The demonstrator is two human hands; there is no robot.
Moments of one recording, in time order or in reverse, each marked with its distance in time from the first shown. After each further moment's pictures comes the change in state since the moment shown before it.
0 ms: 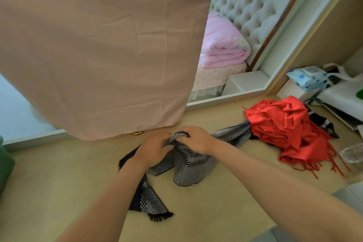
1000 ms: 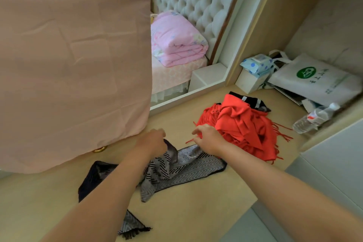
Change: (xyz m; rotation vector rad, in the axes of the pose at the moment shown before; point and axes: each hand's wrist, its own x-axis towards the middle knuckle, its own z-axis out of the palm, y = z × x) left_hand 0.076 0.086 0.028 0.332 -0.324 -0.156; right_hand -0.055 0.114 -0.046 -0.172 0.307 0.405
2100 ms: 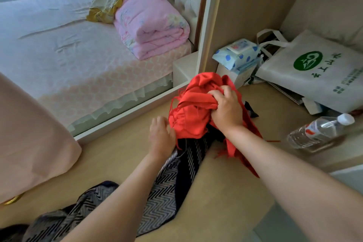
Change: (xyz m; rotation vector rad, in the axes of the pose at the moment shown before) left_hand 0.239 0.211 0.091 -0.439 0.614 0.066; right_hand 0.166 0.241 -0.140 -0.056 0.689 -0.090
